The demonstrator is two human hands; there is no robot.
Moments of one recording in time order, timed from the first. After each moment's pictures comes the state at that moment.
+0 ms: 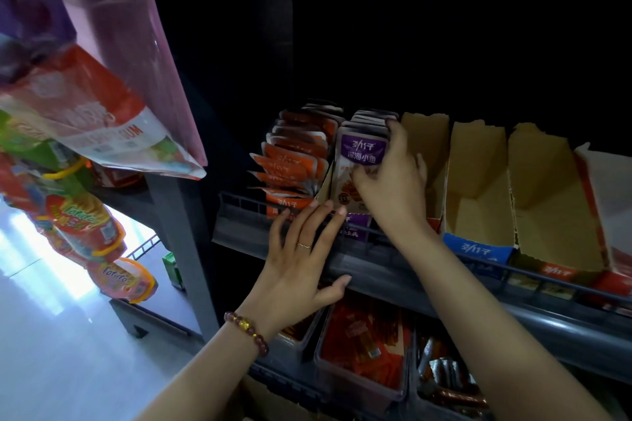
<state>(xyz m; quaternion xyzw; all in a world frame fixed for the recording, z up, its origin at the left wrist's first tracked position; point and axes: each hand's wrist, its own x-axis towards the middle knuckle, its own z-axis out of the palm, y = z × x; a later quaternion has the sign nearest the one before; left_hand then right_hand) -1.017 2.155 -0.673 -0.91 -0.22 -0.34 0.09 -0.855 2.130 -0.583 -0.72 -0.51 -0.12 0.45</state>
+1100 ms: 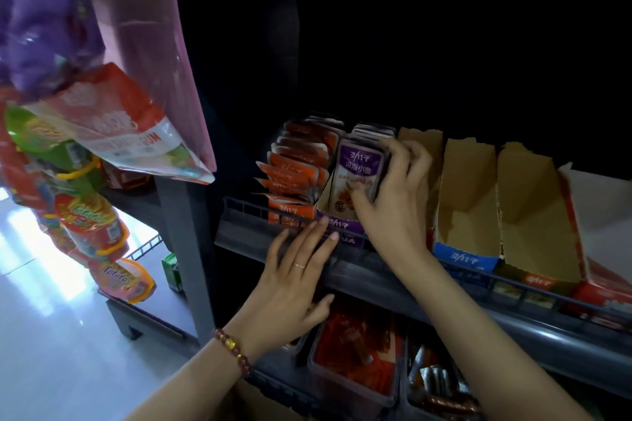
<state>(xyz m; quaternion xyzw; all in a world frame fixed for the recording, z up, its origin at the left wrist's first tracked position) -1.035 2.142 -0.679 -0.92 -0.20 -0.31 0.12 -0.870 2.105 -0.582 -0.67 -0.53 -0.22 0.47</state>
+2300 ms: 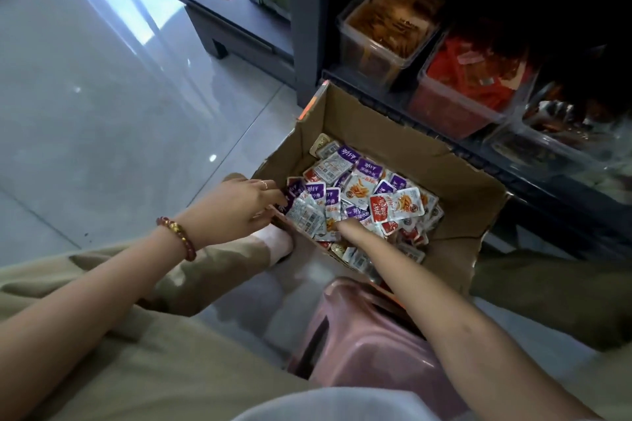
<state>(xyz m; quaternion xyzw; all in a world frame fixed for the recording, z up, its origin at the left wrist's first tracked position) -1.302 2.004 -0.834 -0.94 -0.28 0.05 -0.21 -1.086 1.934 -0.985 -0.75 -0.27 0.61 0.04</state>
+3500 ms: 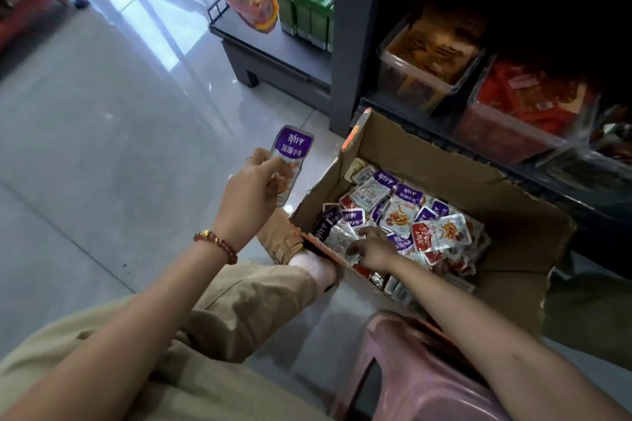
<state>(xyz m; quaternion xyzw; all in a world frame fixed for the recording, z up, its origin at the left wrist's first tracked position) -1.321 2.054 -0.839 -0.79 -0.56 -0.12 -0.23 -1.104 1.961 -1.010 -0.66 -0.58 0.47 -0.11</state>
